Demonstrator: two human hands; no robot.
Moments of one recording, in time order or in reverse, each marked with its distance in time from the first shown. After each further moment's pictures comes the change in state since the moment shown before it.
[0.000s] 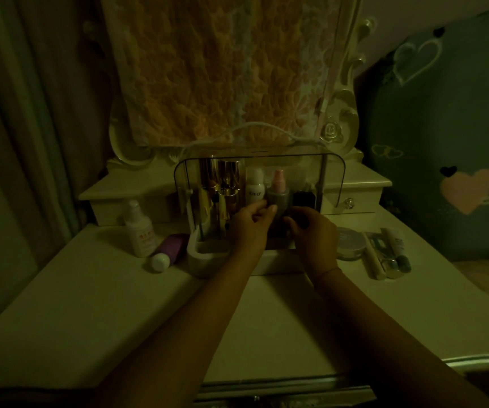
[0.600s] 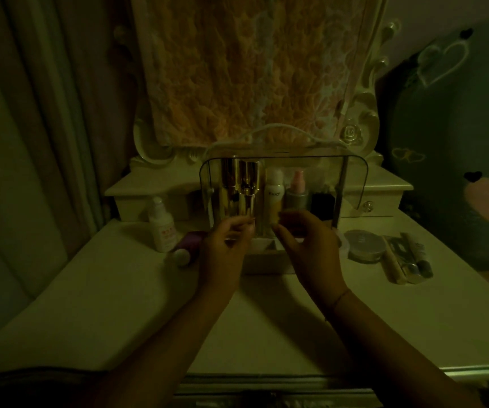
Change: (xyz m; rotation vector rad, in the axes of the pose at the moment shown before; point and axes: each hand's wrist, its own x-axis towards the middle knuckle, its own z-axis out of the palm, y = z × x) left_hand -0.052 0.001 -0.081 0.021 0.126 0.164; right_hand -0.045 -0.068 -0.012 0.184 -0.128 -0.116
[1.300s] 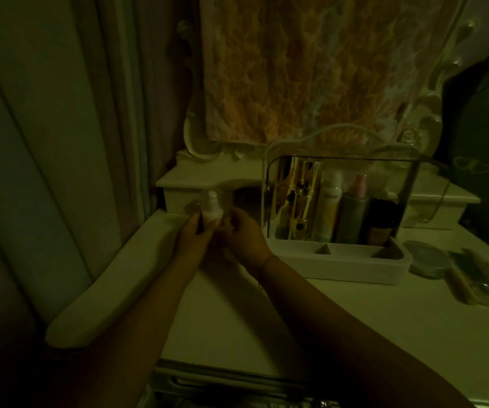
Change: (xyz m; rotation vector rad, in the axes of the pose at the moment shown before) left_hand 0.073 -0.077 -0.127 -0.007 0.032 -0.289; right_hand 0.015 -0.062 0.167 0.271 -0.472 0.264
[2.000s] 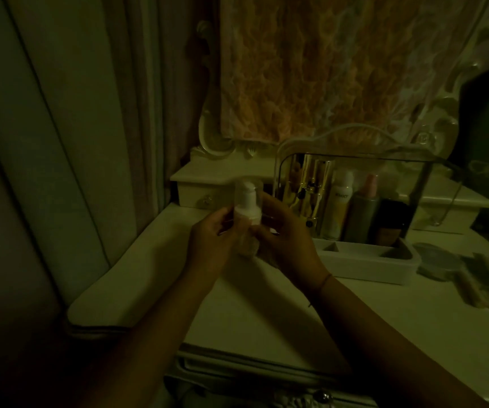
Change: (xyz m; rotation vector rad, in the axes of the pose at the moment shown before) left_hand -0.070 0.047 0.006 -0.020 -0.036 0.154; right_hand -0.049 -0.011 -0.047 0.100 -0.009 -0.310
